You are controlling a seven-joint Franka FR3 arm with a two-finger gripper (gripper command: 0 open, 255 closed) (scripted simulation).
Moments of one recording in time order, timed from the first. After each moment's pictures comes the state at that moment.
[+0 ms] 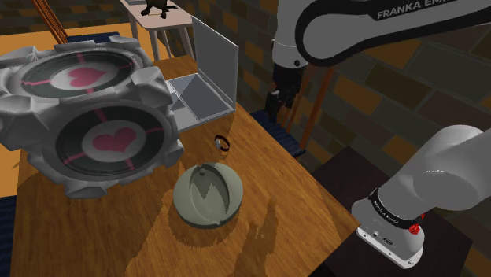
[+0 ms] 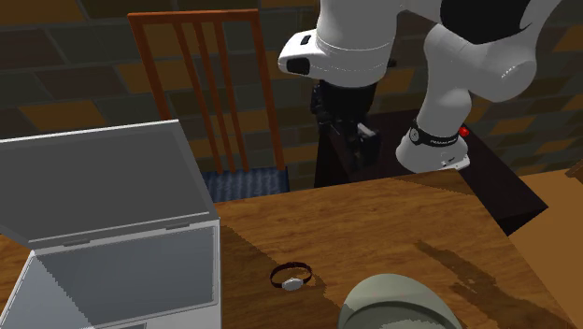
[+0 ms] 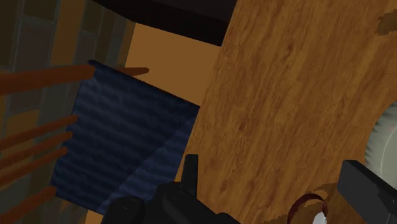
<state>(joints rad) 0.10 -0.39 0.30 -2.41 0.11 1.97 0.09</state>
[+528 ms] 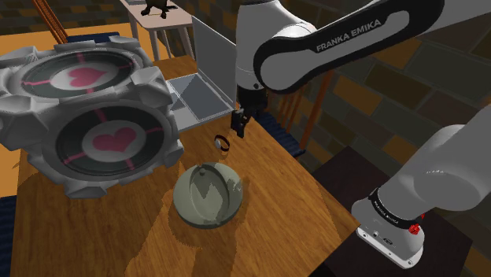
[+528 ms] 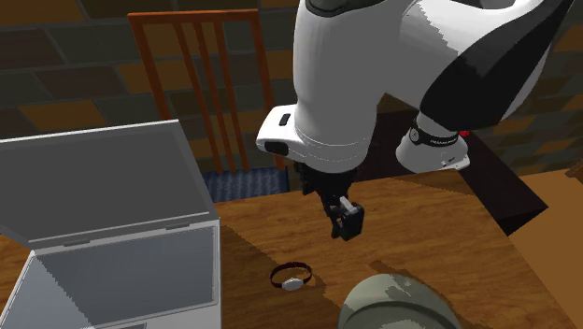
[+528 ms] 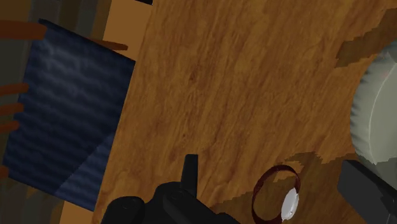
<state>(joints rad) 0.12 -0.10 0.40 -2.29 0.04 2.15 0.23</state>
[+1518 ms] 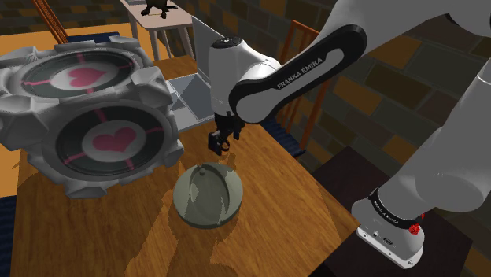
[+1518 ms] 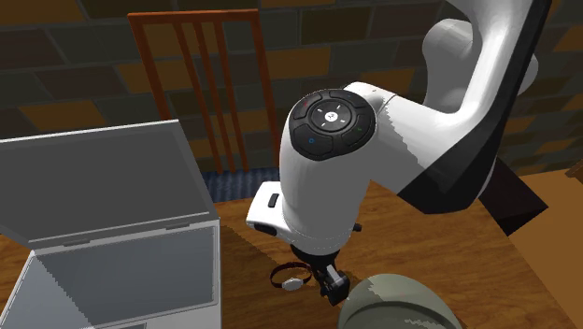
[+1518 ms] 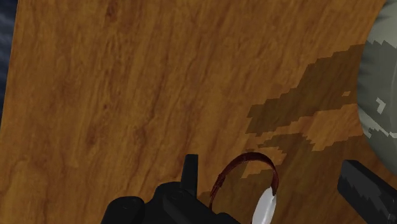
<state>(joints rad) 0.16 0.19 0.43 -2.18 -0.11 2.33 0.39</state>
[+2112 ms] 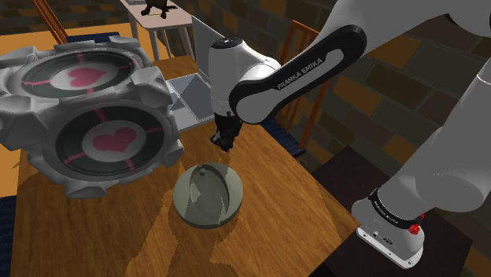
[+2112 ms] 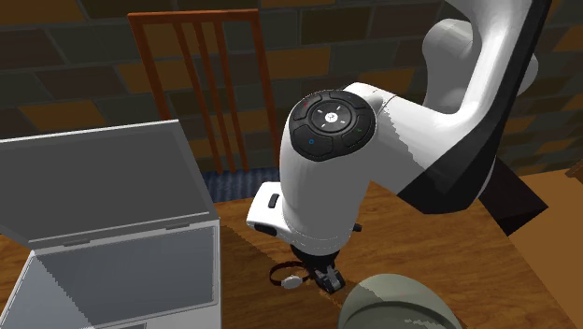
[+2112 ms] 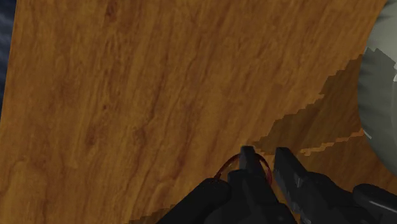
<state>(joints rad) 0.16 0.19 0.43 -2.18 -0.11 2.33 0.39</state>
